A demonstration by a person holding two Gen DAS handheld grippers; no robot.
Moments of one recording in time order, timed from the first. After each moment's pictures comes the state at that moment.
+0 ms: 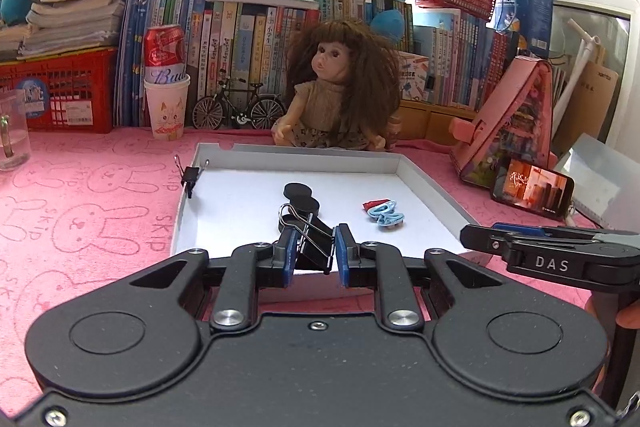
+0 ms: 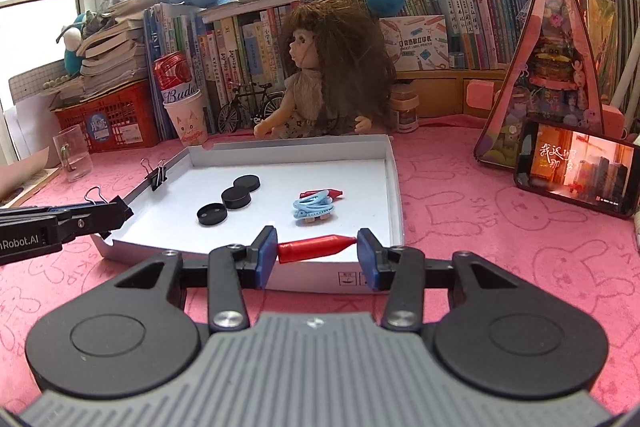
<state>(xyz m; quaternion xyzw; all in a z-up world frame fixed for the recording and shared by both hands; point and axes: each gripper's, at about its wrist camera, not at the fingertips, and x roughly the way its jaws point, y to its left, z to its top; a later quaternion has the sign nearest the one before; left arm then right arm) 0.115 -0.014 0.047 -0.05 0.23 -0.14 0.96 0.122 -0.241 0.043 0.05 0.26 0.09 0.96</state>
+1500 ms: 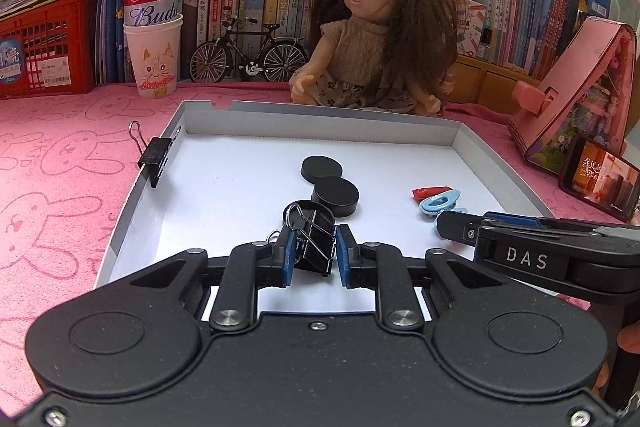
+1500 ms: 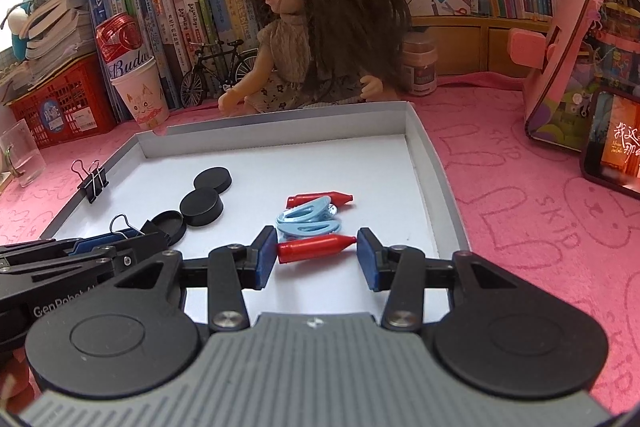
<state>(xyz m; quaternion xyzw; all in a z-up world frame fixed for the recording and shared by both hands) 0.225 -0.044 0.000 -0.04 0.30 -0.10 0.95 0.221 -0.213 0.006 0.06 0.32 0.07 0.94</state>
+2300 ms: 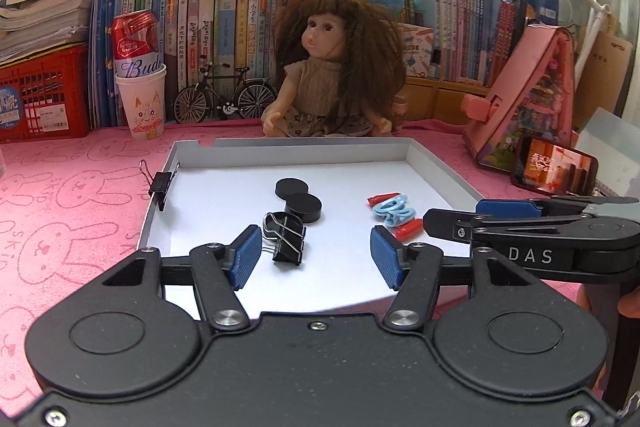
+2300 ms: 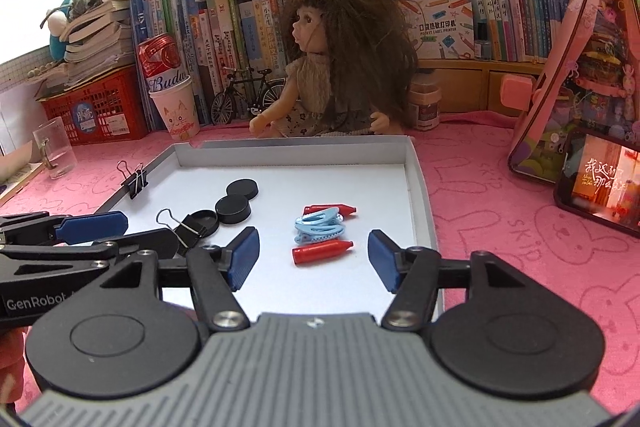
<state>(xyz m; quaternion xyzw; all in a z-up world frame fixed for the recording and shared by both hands) 0.163 -0.041 0.031 -0.01 0.25 -0.15 0.96 0.169 -0.221 0.036 0.03 0.28 0.10 0.96</state>
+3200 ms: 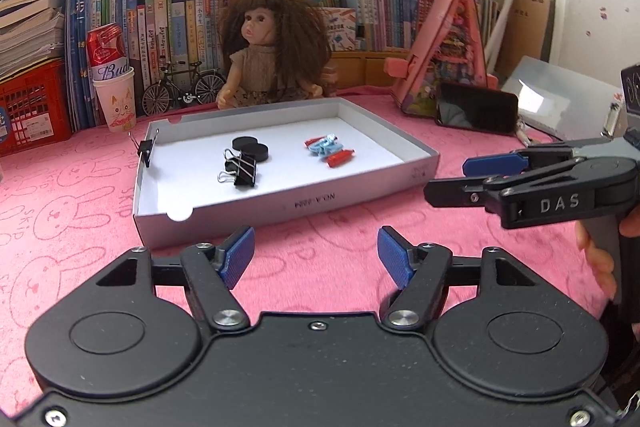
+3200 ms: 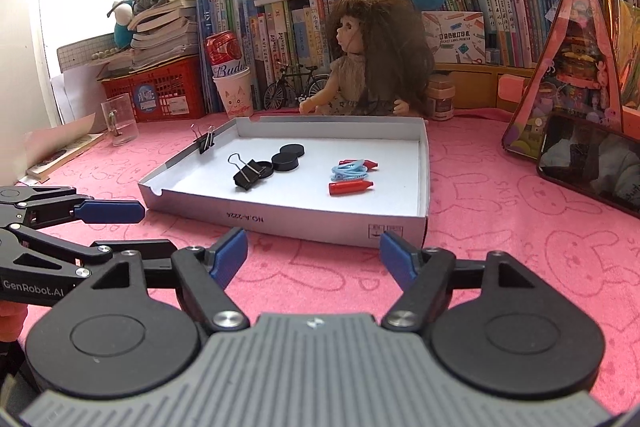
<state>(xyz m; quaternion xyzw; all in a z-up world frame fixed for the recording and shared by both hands) 0.052 -0.026 0.024 0.05 0.25 -0.22 0.94 0.067 -0.248 0.039 0.02 0.26 0.17 0.95</state>
